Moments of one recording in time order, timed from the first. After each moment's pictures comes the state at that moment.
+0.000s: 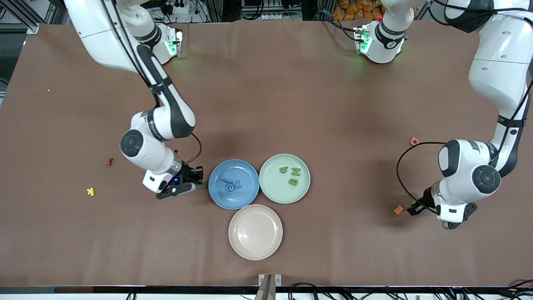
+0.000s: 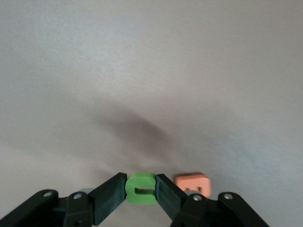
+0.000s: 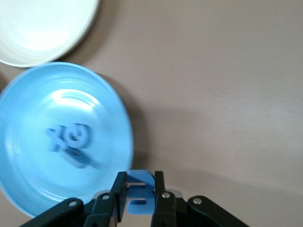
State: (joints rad) left arm 0.28 0.81 -0.33 -1.52 0.31 2.33 -0.76; right arm 0.37 0.58 -0.01 -1.79 0.30 2.50 -0.11
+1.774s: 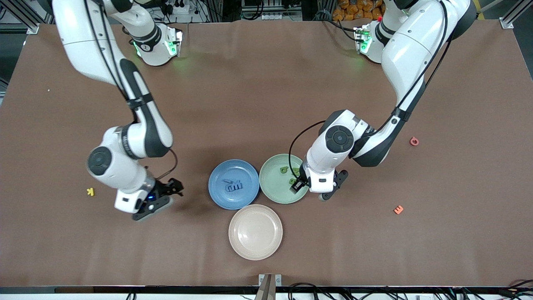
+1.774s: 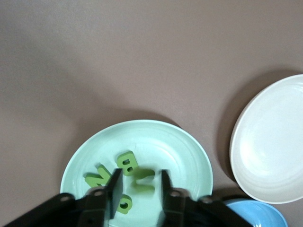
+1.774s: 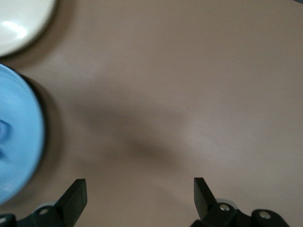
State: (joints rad) left arm -0.19 0.80 -0.48 -1.43 0.30 2.33 -1.52; right arm 0.28 0.65 -0.11 -1.60 0.26 2.40 -0.49
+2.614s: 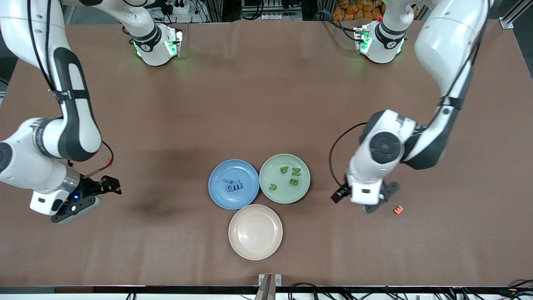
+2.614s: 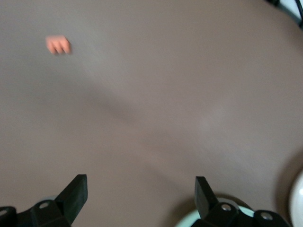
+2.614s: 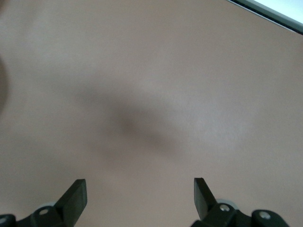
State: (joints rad) left arm -0.03 0.67 -0.45 -1.41 0.38 2.08 -1.20; right arm 0.08 0.53 -0.15 -1.56 0.21 2.14 -0.64
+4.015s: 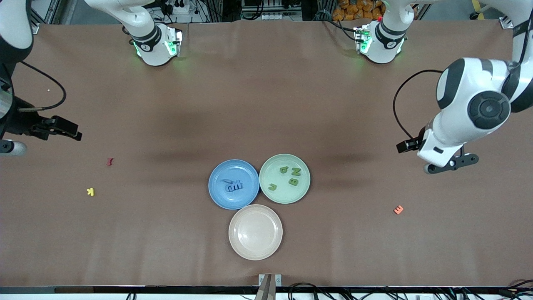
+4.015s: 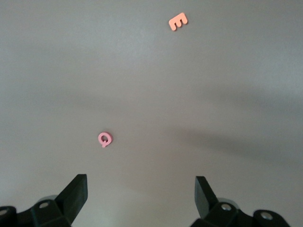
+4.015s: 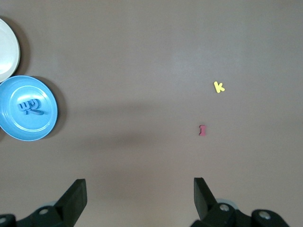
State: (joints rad) left arm -0.02 0.20 -0.16 -1.80 0.15 1.83 -0.45; right arm 0.15 0.13 -0.18 -1.52 0.07 1.63 0.03
